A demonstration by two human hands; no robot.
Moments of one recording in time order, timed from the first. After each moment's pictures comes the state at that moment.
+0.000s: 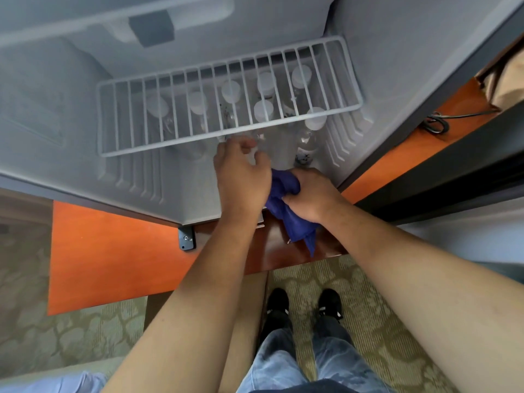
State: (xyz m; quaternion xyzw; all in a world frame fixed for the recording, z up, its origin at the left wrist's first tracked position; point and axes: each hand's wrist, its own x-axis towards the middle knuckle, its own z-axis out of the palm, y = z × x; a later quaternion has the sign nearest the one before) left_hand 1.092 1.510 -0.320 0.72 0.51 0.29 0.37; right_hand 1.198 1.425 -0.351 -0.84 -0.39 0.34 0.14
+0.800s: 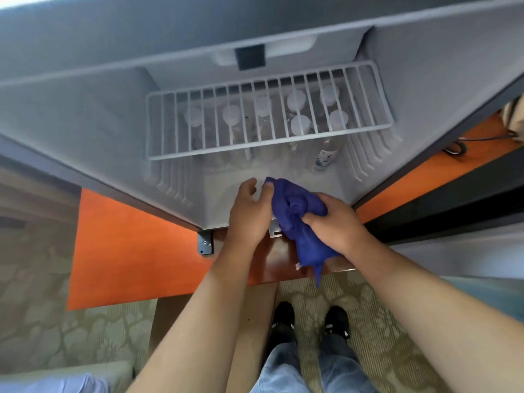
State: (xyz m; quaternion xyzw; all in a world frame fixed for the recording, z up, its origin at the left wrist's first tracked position) left_hand 1.043 1.510 -0.339 0.60 0.58 0.12 0.54; right_hand 1.170 1.400 -0.343 -0.82 -0.28 0.39 0.30
